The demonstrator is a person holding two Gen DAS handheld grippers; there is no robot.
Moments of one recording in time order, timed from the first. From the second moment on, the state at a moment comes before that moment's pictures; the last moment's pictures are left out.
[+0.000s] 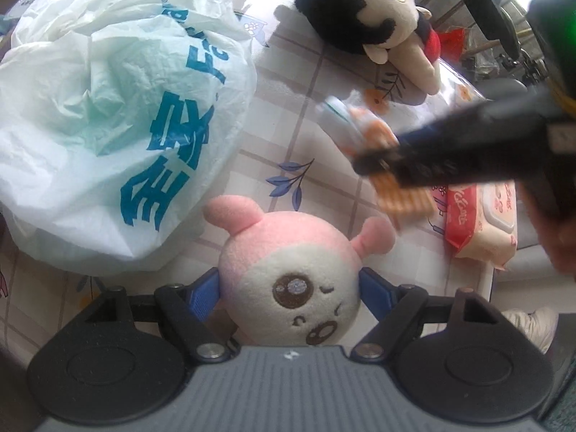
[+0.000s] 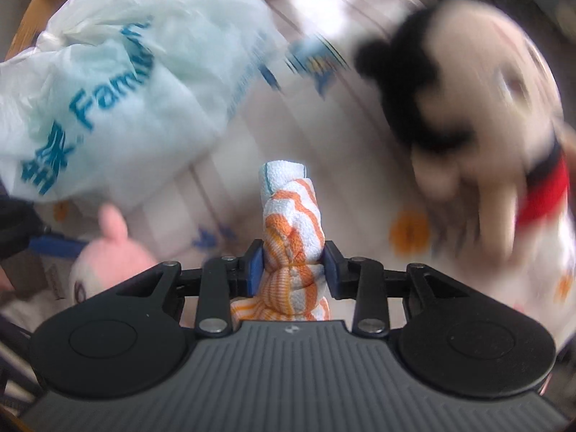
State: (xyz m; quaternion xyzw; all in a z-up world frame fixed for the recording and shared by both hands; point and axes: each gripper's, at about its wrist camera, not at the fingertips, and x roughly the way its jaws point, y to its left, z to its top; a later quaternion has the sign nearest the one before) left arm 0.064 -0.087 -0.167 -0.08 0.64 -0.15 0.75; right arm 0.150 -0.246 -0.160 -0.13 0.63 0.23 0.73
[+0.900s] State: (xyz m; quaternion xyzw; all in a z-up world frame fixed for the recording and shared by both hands) left arm 0.035 0.014 -0.038 -0.09 0.55 -0.18 0.81; right arm 0.087 -0.222 0.005 0.09 0.56 0.20 0.80
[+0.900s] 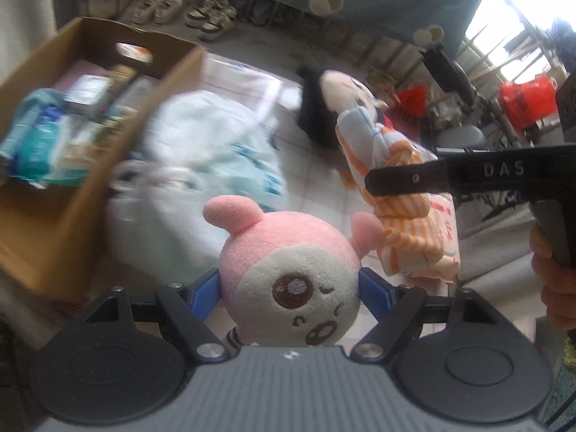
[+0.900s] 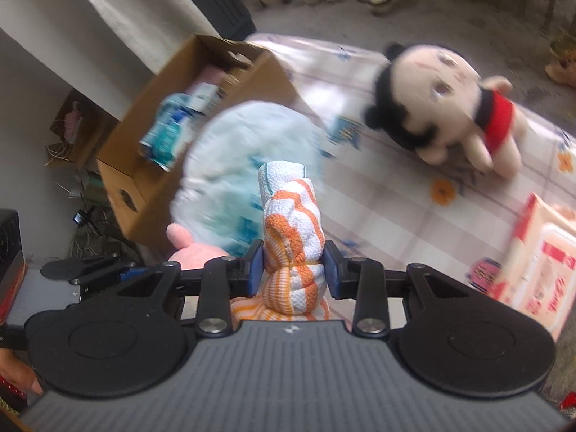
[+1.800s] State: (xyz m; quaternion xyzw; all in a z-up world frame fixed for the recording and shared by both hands) left arm 0.147 0.224 -0.059 -0.10 0.56 -0.11 0.82; right arm 0.187 0.056 0.027 0.08 0.52 0.24 0.82
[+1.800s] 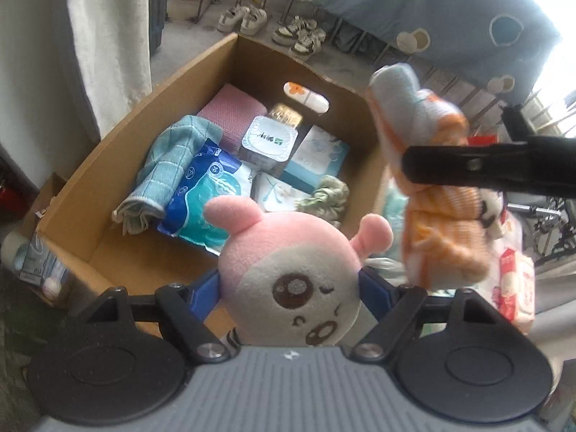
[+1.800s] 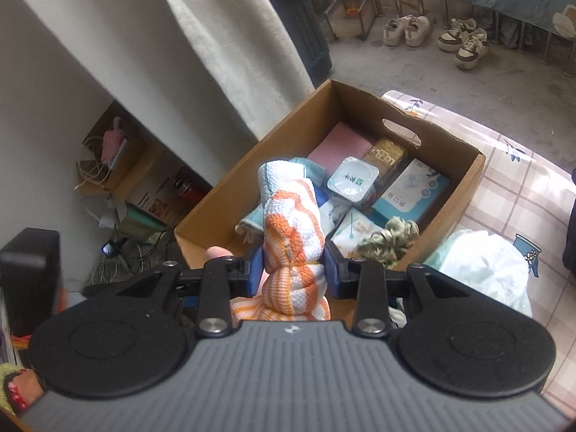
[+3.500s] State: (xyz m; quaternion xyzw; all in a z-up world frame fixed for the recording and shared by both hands) left arm 0.185 0.392 -0.065 -0.19 0.55 0.06 0.81; right arm 0.242 0.179 -0.111 0.05 0.62 0.32 0.72
